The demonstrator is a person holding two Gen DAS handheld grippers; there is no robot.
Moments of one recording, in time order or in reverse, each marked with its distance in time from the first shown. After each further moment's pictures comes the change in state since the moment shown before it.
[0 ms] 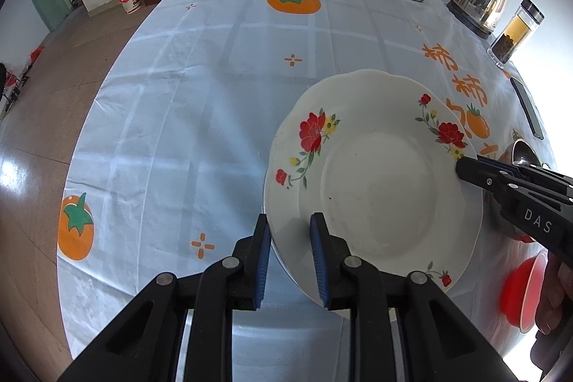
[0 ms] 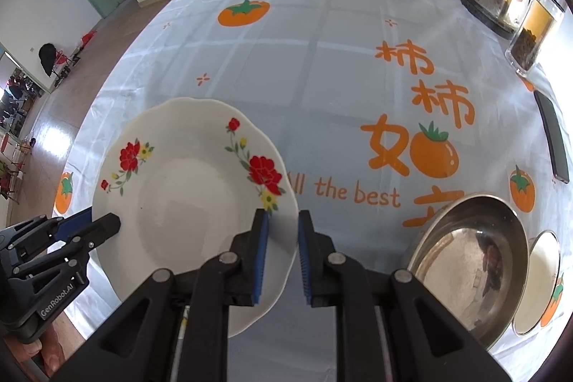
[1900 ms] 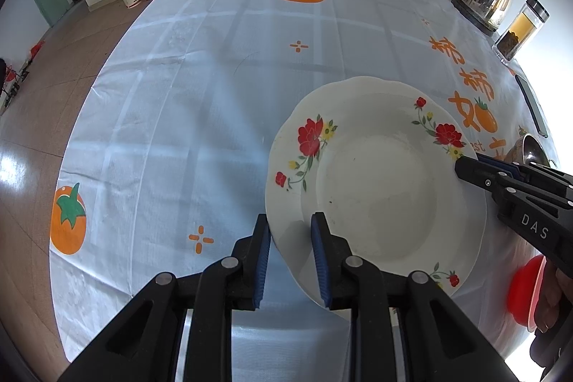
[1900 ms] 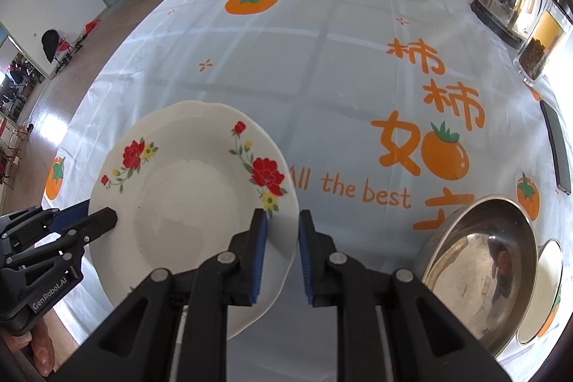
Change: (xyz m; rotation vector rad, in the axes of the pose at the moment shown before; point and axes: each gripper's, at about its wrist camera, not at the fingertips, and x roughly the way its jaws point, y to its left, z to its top) left arm 0.011 0.006 -0.007 -0.014 0.013 -0.003; right arm 0.014 0.008 -0.006 -0.050 0.001 -0.018
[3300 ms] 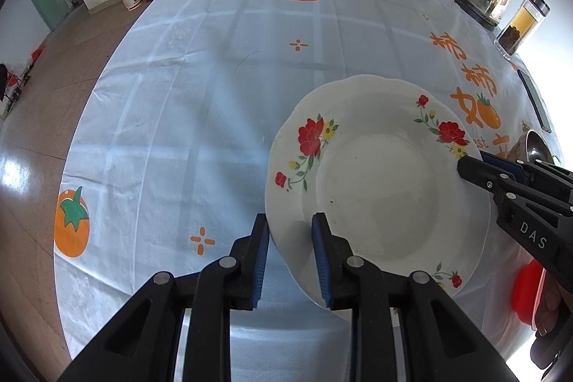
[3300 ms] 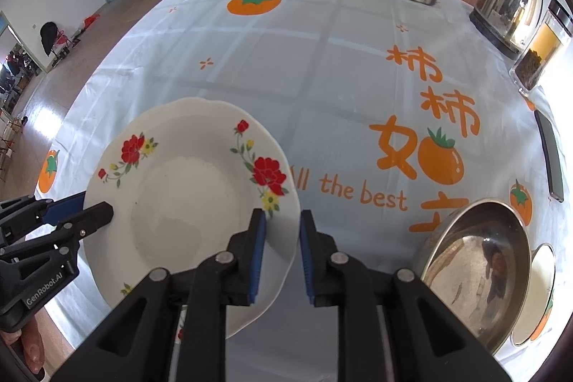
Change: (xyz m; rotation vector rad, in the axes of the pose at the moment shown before) left arm 0.002 -0.002 0.001 0.016 0.005 0.021; right arm 0.000 0.004 0.001 -0.031 -0.011 -0.034
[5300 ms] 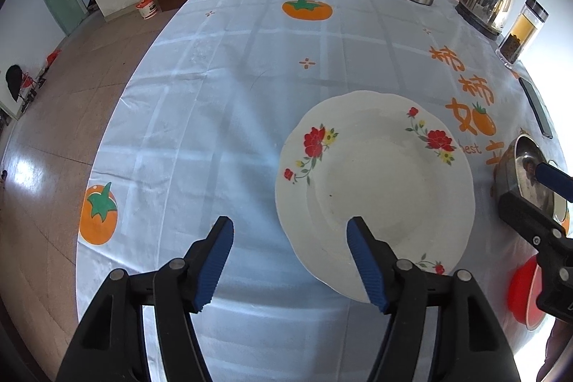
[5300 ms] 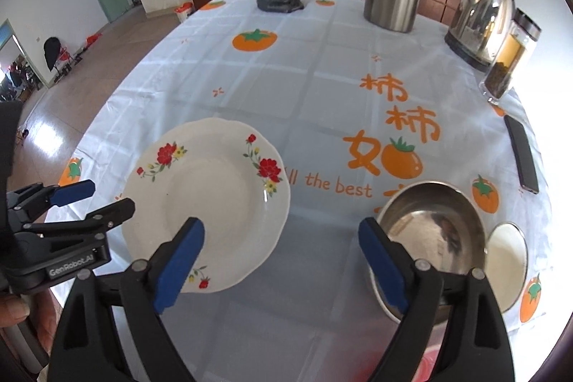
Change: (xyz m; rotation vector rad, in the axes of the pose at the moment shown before) left arm -0.037 -0.009 -0.007 -0.012 -0.045 0.058; right arm -0.074 0.003 -0.028 0.011 -0.128 -0.020
